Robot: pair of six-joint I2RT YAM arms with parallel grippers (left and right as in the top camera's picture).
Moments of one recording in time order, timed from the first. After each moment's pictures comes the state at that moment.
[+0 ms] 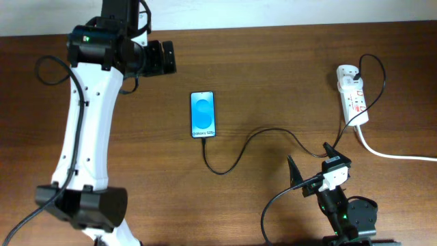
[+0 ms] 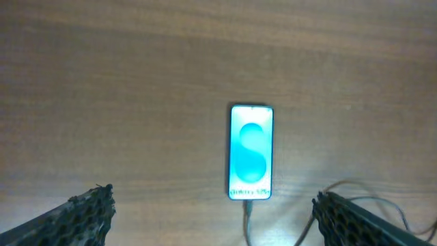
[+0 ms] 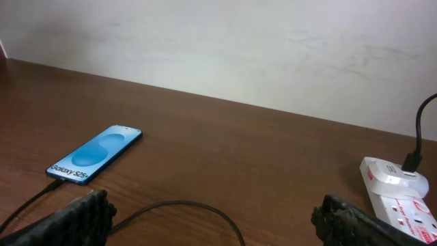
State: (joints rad) left arm -0.16 1.87 2.14 -1.31 0.04 -0.24; right arm 0.06 0.01 0.01 -0.05 -0.24 -0.08
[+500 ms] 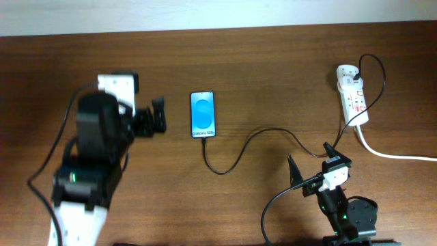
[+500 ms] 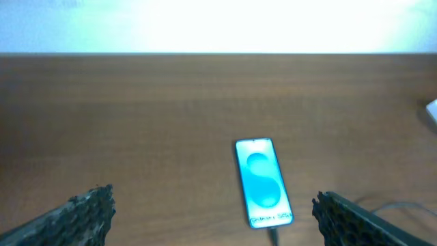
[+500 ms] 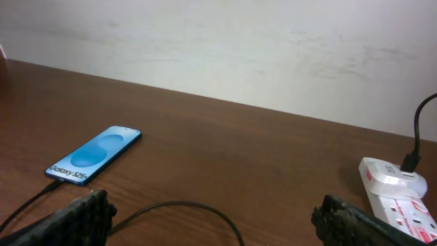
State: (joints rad) left arm -0.16 1.03 1.08 -0.58 0.01 -0.09; right arm 0.06 0.01 0.01 -0.05 -0.24 -0.08
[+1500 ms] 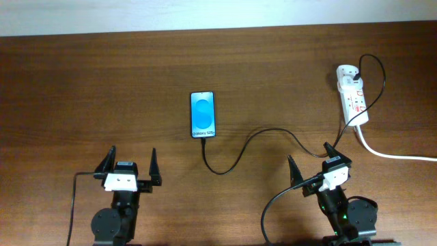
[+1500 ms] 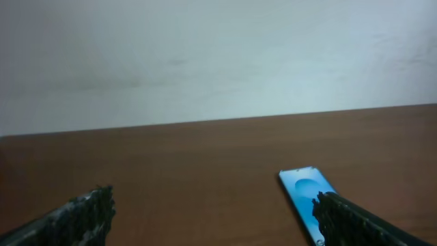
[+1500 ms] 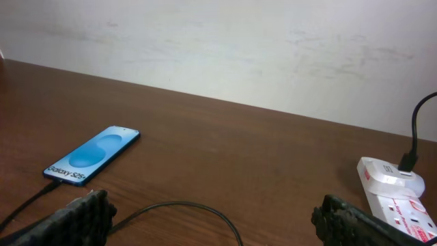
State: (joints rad) left arm -0.06 0.15 0.02 0.13 0.01 0.07; right arm 0.06 0.01 0.01 -0.05 -0.23 -0.08
